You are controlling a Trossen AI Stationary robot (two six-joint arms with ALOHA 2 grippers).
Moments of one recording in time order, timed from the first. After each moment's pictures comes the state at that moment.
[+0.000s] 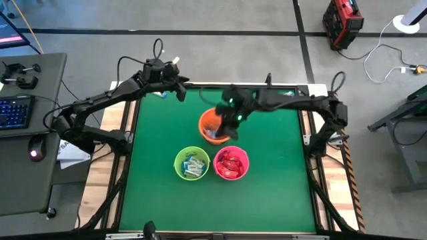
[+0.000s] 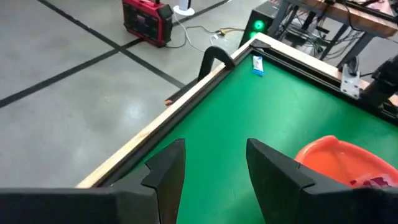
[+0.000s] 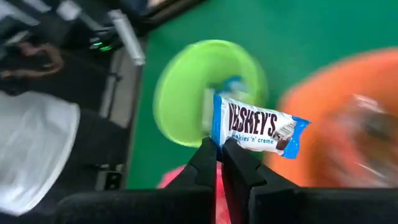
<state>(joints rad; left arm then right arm) 0.71 1.28 0.96 -0.14 0.19 -0.07 -0.21 1.73 1.51 -0.60 -0.62 0.20</state>
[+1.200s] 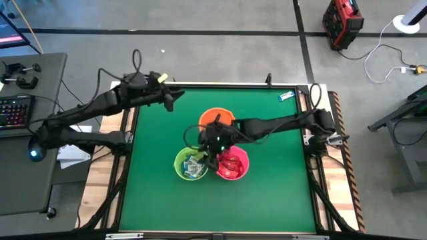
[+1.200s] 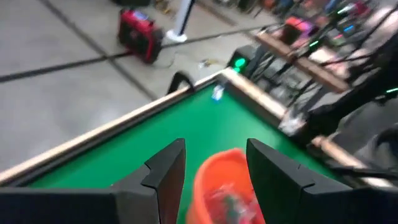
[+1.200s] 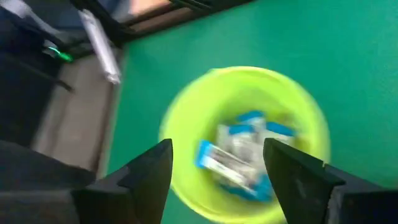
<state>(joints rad) 0.43 0.96 0.96 -0.31 -0.07 -0.40 0.08 1.89 1.62 -0.44 -0.19 0.32</state>
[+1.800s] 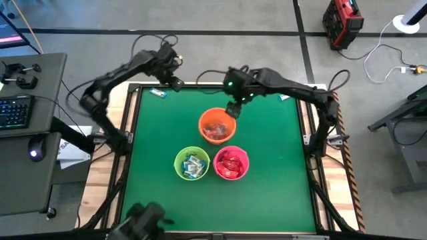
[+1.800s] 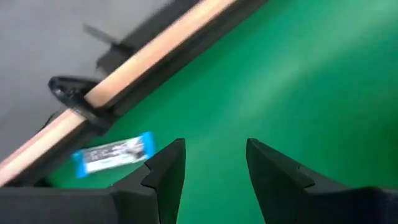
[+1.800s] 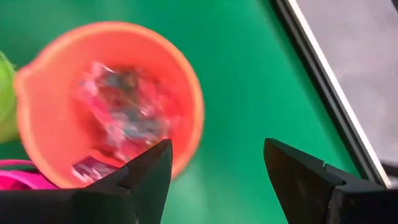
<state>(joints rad) 0.90 1.70 1.46 -1.01 0.01 0.00 -0.31 1.82 1.90 -1.22 0.09 0.11</state>
